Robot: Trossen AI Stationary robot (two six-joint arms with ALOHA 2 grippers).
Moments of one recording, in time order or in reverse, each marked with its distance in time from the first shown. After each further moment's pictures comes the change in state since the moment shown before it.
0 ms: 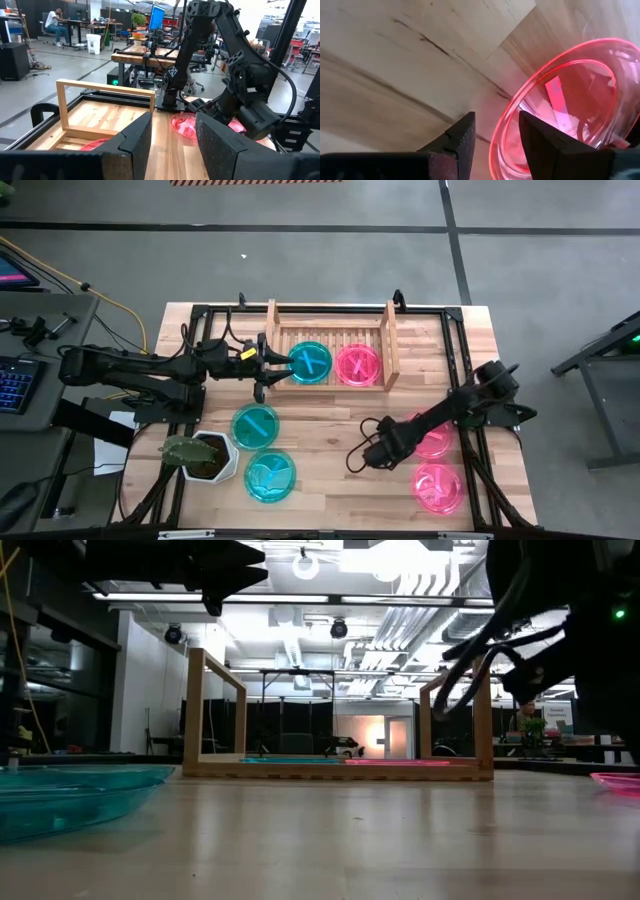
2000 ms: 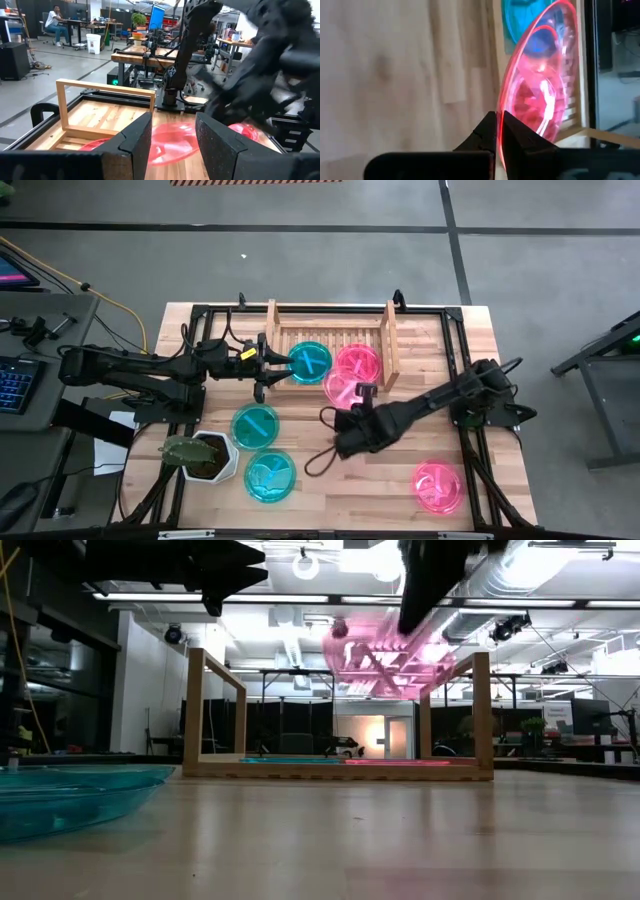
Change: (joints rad) left arm 0.000 0.000 0.000 0.000 0.000 -0.001; right arm -0.108 0.028 0.534 -0.102 0.625 -0.902
